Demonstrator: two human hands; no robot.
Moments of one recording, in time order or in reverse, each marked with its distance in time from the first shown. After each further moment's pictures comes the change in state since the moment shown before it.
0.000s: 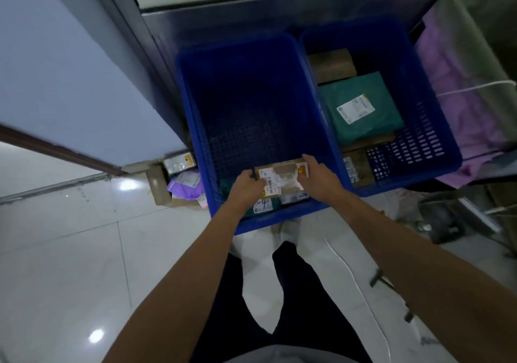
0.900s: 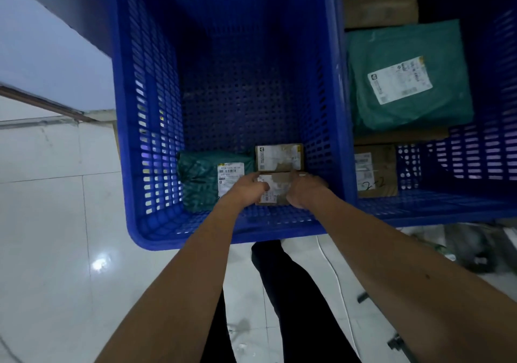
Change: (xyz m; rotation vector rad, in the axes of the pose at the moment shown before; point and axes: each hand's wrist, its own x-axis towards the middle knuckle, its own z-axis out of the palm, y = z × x) left_hand 0.184 -0.067 0.136 0.061 -0.054 -0.299; right_hand 0.178 0.111 0.072 -0.703 -0.448 0.040
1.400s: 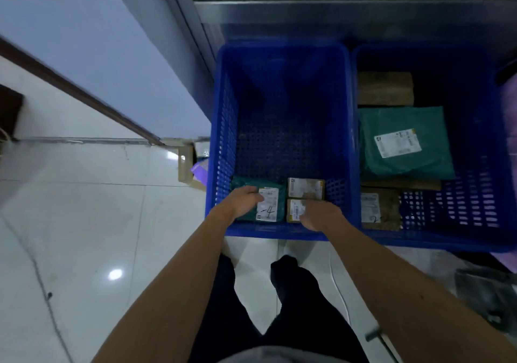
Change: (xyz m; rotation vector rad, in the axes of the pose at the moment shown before) left_hand -0.175 -0.005 -0.108 -0.167 0.080 0.018; right_hand -0.157 -0.033 -0.049 -0.033 0.050 -0.133
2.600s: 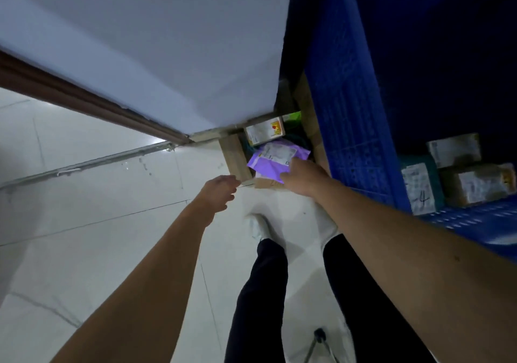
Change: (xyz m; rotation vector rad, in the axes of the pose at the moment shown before) left_hand 0.209 -0.161 -0.380 -0.132 0.059 -0.136; right_hand 0.260 -0.400 0.013 0.549 0.183 0.058
